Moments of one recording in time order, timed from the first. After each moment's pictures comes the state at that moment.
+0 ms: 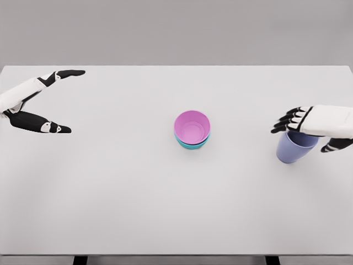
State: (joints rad) left arm -0.27 0.83 -0.20 -1.53 0.36 -0.61 -0.61; right arm -0.51 -1.17 0.56 -1.65 0.23 -0.61 0.61
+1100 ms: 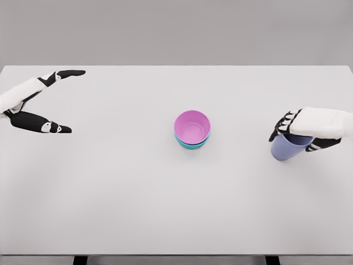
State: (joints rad) left arm -0.27 0.83 -0.20 -1.53 0.36 -0.61 -0.61; right arm -0.52 -1.08 0.58 -1.60 0.26 -0.61 0.61
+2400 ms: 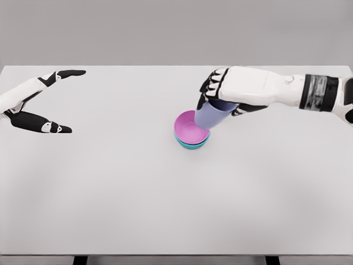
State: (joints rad) left arm -0.27 0.83 -0.20 -1.53 0.36 -0.61 -0.61; right arm -0.72 -0.70 0.57 -1.65 0.30 -0.61 0.61
